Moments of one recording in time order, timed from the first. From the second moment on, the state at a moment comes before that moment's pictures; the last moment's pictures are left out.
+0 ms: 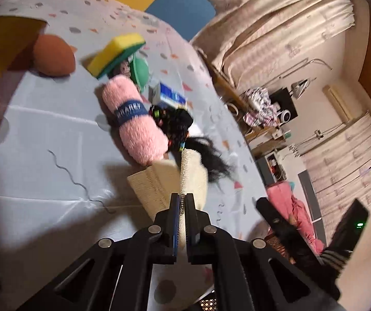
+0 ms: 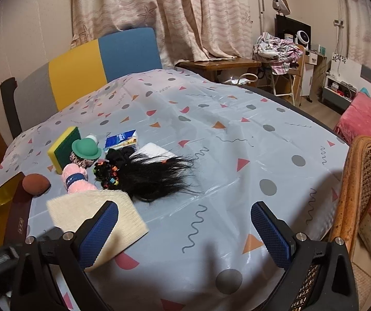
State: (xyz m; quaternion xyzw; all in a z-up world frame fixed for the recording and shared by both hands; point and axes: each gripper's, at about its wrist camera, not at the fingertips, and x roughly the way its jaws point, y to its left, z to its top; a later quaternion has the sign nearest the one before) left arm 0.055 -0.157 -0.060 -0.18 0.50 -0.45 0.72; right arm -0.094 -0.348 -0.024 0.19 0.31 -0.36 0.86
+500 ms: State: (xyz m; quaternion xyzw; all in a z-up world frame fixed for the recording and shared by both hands) left arm 0.067 -0.107 -0.005 -0.23 0.44 -0.45 0.74; right arm -0.035 -0.350 -0.038 0.09 0.34 -0.32 0.88
